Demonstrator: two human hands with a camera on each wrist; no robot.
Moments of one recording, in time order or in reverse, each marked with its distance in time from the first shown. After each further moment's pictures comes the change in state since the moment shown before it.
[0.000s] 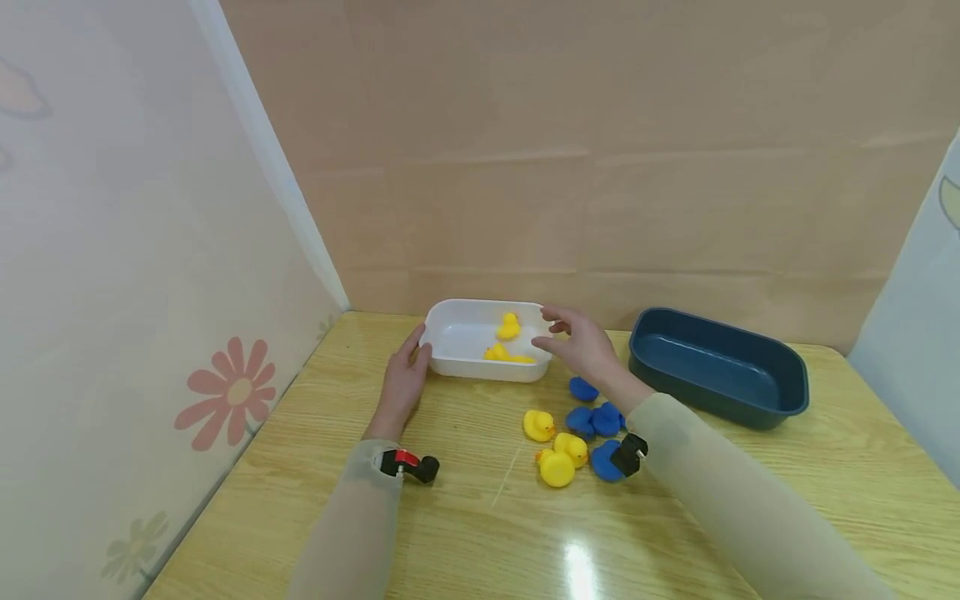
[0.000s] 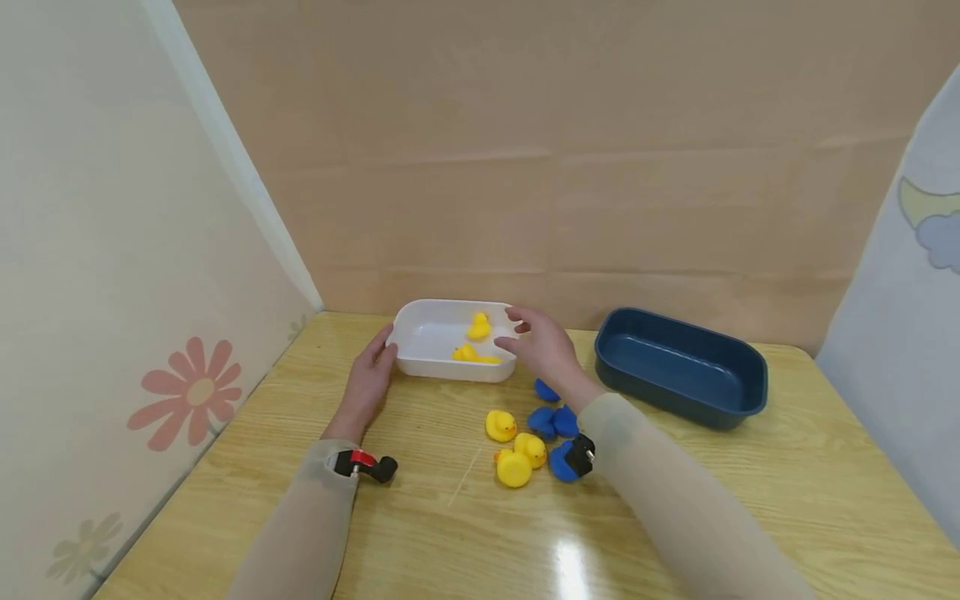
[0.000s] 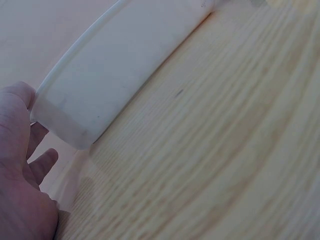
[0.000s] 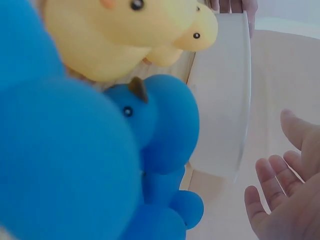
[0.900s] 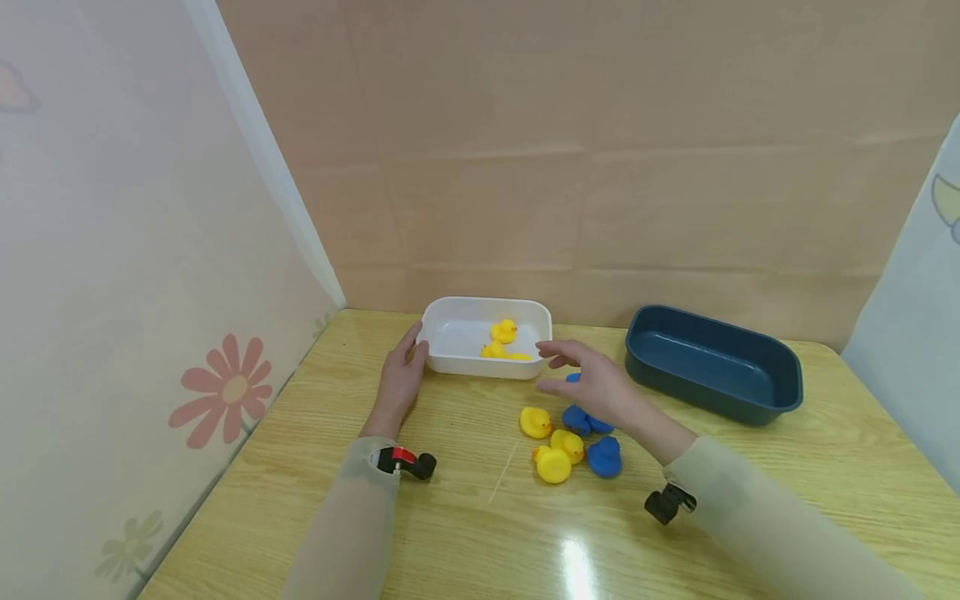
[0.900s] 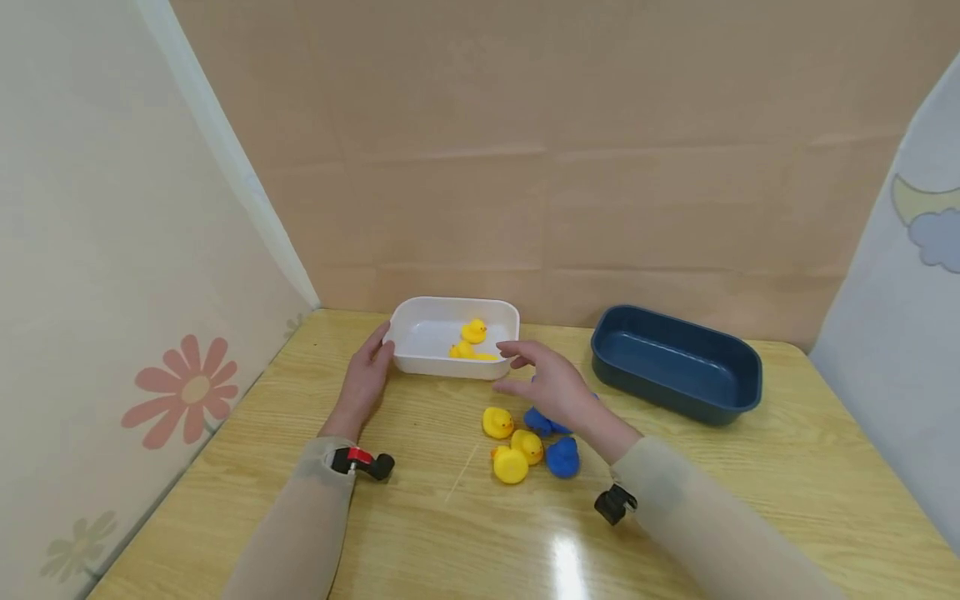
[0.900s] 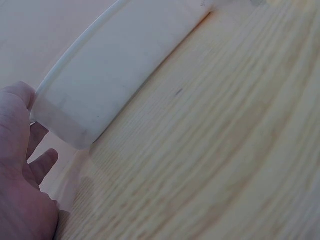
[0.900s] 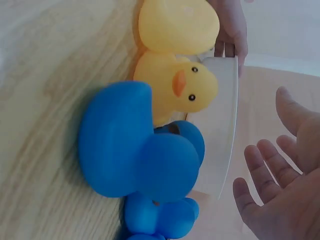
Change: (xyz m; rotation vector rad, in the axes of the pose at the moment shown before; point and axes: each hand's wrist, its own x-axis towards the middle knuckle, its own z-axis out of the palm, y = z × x) left_hand -0.002 0.004 -0.005 0.017 -0.004 0.004; right_hand -0.066 -0.002 -0.009 0.002 -0.123 -0.119
